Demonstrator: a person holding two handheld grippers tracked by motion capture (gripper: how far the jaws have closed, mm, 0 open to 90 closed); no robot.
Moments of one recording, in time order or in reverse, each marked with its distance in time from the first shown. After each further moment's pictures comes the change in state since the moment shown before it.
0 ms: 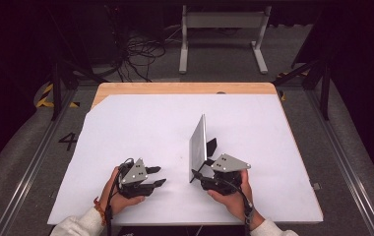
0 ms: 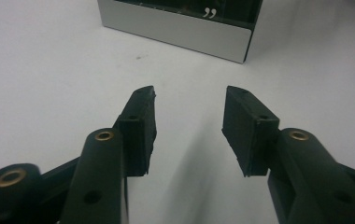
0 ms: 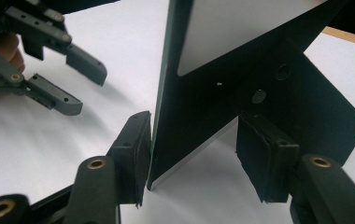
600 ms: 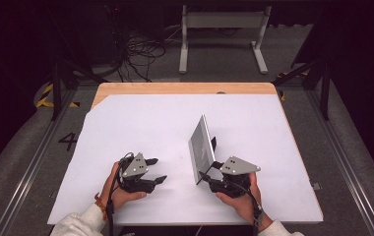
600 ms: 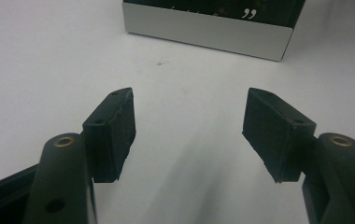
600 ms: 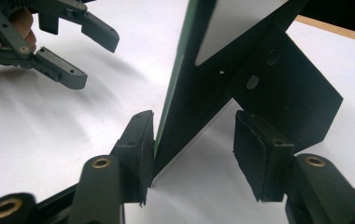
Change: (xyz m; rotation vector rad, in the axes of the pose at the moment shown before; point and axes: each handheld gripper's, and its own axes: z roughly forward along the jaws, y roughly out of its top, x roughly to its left) left arm 0.010 0.006 0.003 -0.004 0.034 -0.027; right arm -0.010 -0.011 -0.016 0.003 0.005 -0.008
